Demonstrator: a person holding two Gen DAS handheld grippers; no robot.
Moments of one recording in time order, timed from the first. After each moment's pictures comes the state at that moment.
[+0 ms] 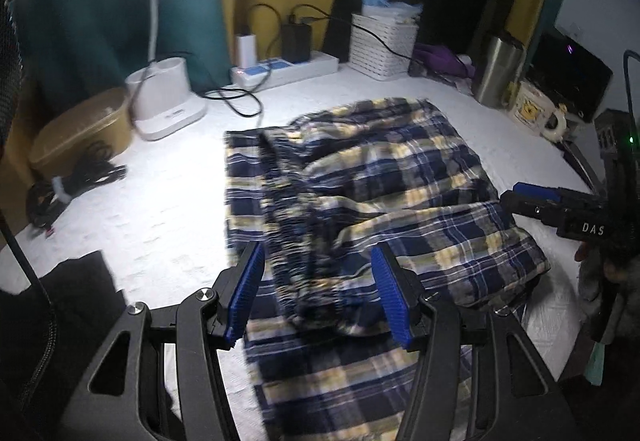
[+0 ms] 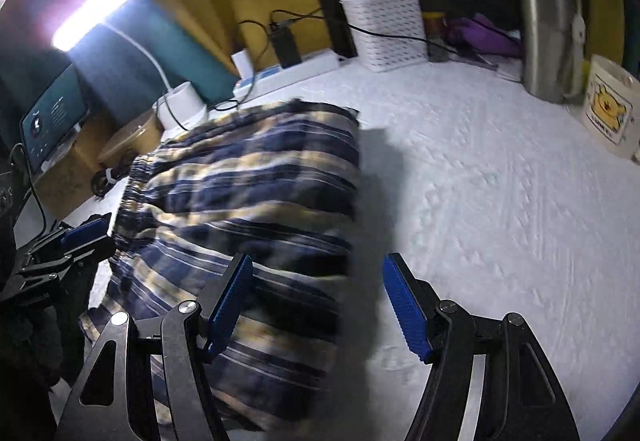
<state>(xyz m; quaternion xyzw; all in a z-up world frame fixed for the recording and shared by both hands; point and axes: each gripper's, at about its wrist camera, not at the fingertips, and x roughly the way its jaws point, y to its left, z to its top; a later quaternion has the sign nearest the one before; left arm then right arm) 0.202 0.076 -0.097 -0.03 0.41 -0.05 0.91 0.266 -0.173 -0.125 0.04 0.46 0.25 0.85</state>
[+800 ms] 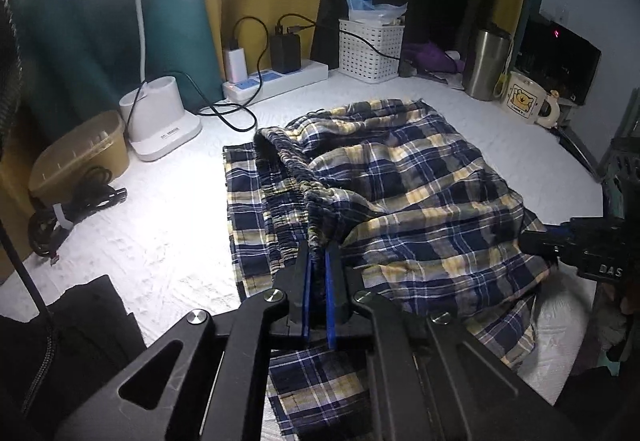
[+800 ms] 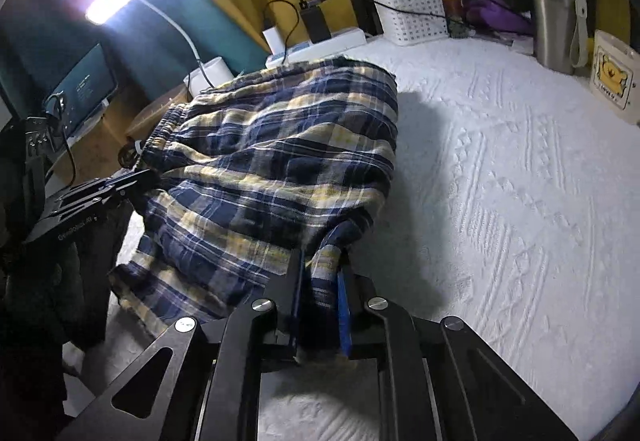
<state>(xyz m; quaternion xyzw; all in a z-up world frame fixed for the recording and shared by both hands) 0.202 0.084 -0.095 0.00 0.39 -0.07 0.92 0.214 -0.158 -0.125 0.04 0.46 0.28 0.84</state>
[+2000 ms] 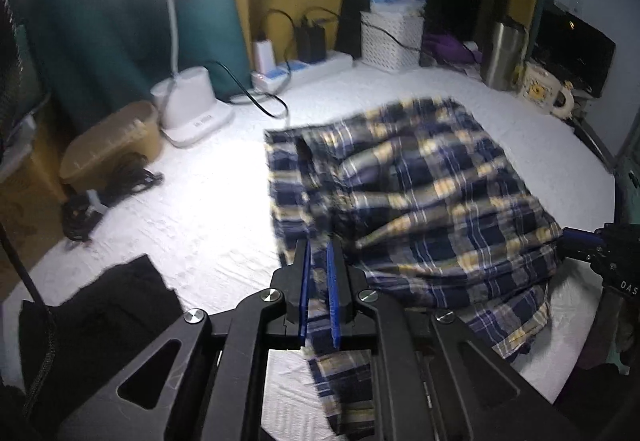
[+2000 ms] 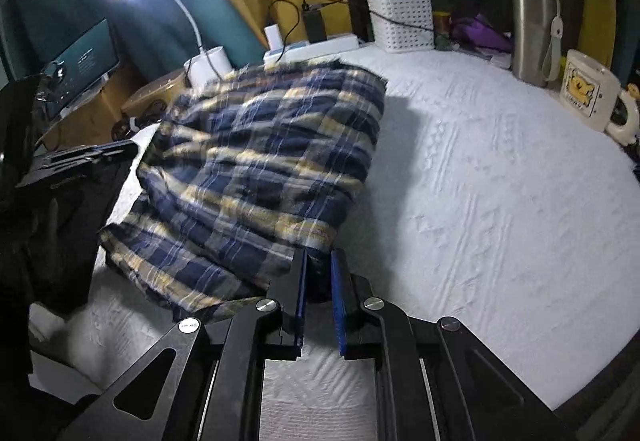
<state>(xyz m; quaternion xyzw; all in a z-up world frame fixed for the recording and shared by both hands) 0.188 0.103 -0.080 0.02 0.40 -0.03 0.92 0.190 -0.177 -0.120 -0.01 0.45 0.25 0.86</state>
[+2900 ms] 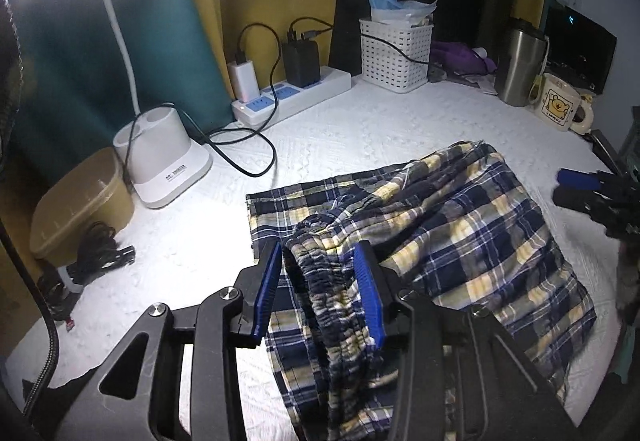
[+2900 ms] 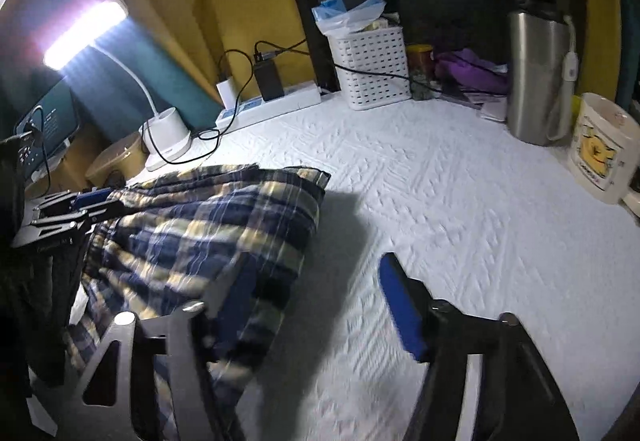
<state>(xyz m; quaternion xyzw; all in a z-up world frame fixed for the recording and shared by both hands) 0.278 0.090 -0.083 0.04 0.40 -0.05 0.91 0.317 -0.186 -0.117 0.02 0.41 0.25 0.88</state>
